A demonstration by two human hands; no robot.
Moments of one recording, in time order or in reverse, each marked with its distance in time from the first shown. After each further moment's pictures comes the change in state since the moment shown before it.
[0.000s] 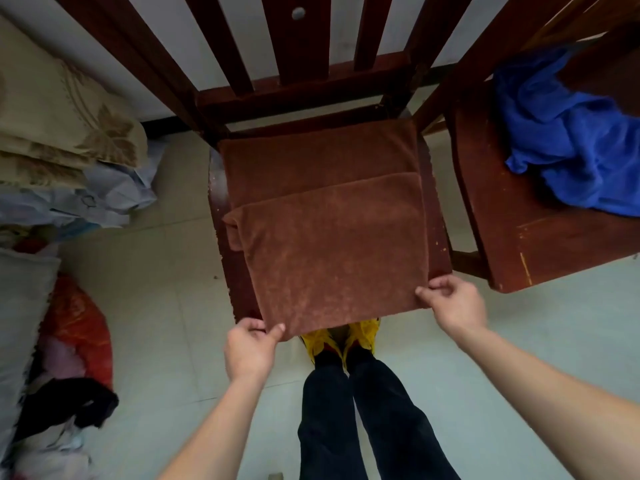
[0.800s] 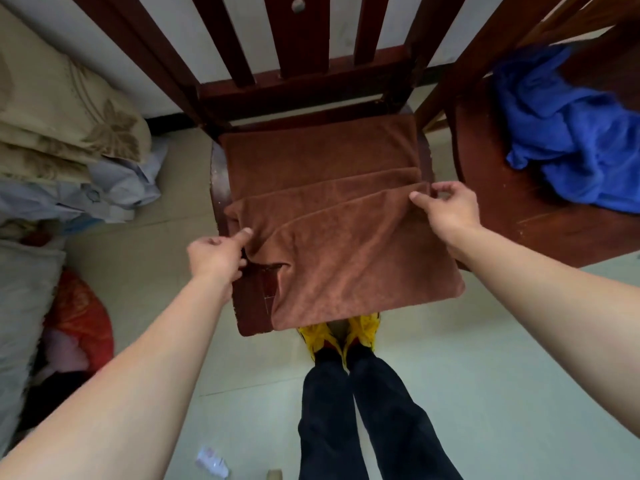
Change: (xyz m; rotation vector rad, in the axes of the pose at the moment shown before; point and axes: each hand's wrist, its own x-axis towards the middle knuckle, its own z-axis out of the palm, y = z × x) left_hand 0.043 0.109 -0.046 -0.336 0.034 0.012; right_hand 0.044 -0.112 -0.023 0.228 0.090 -0.171
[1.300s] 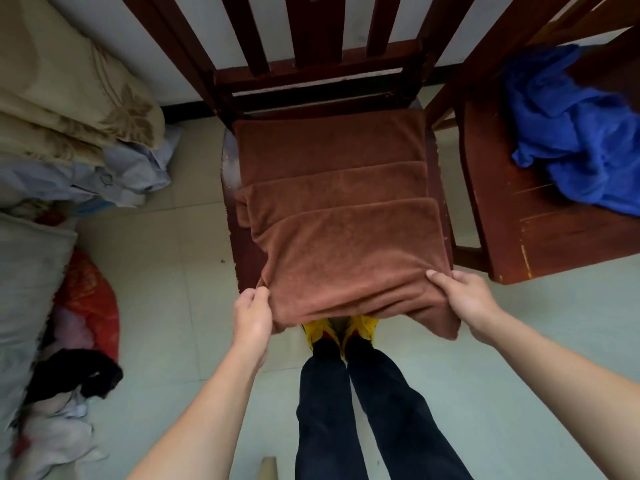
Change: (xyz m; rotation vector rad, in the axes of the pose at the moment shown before) left_hand -0.060 -0.107 0.008 -0.103 -0.071 -0.129; right_hand -0.069 0.105 -0.032 0.004 -0.311 0.224
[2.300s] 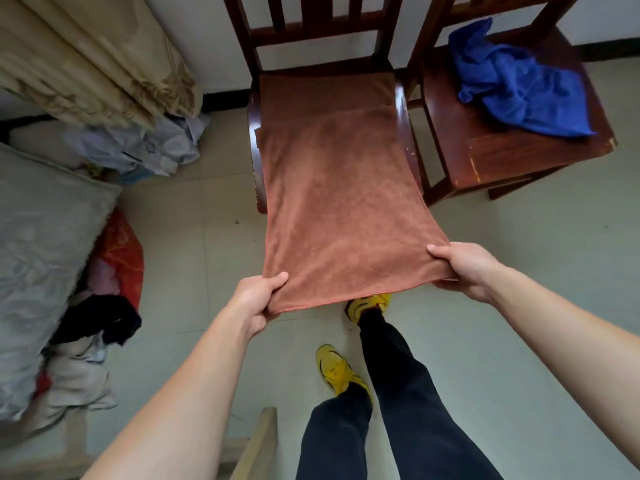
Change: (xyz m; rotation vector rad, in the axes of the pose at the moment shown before) left_hand -0.155 -0.137 -0.099 -0.090 -0.294 -0.118; right_hand -0.173 0.125 -0.036 0.195 -0.135 0.018
